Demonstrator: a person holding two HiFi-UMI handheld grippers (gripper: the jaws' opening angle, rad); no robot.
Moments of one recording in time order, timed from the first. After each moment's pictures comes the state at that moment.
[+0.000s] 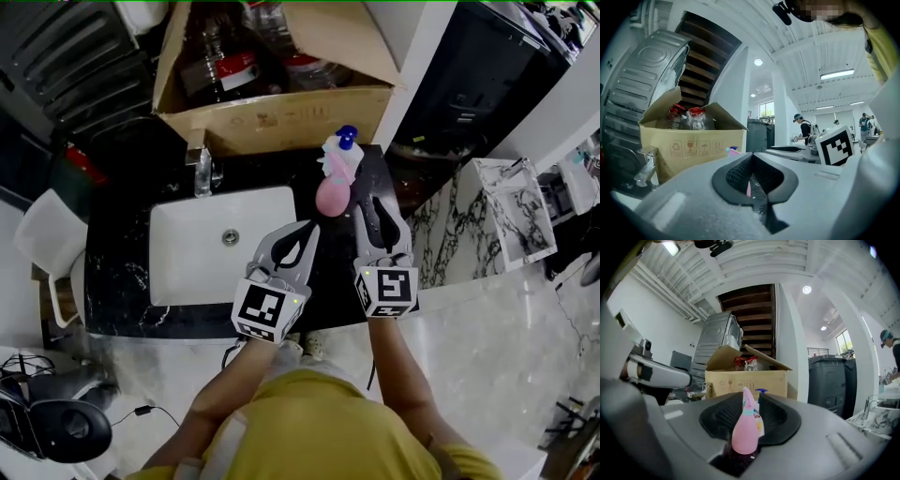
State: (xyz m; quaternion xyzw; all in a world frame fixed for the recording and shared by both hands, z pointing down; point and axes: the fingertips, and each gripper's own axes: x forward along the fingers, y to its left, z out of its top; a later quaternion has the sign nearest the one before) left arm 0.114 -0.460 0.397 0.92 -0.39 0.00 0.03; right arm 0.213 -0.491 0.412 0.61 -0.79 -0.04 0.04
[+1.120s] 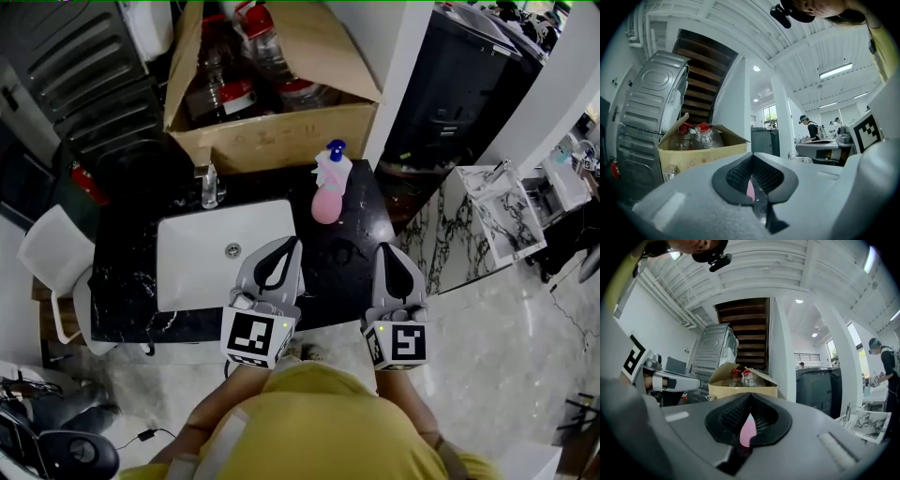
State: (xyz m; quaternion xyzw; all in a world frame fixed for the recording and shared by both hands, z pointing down) left arm 0.077 -0.397 0.330 0.90 -0.43 -0.01 -0.01; right arm 0.217 -0.365 0.334 0.65 -0.76 -0.05 0.00
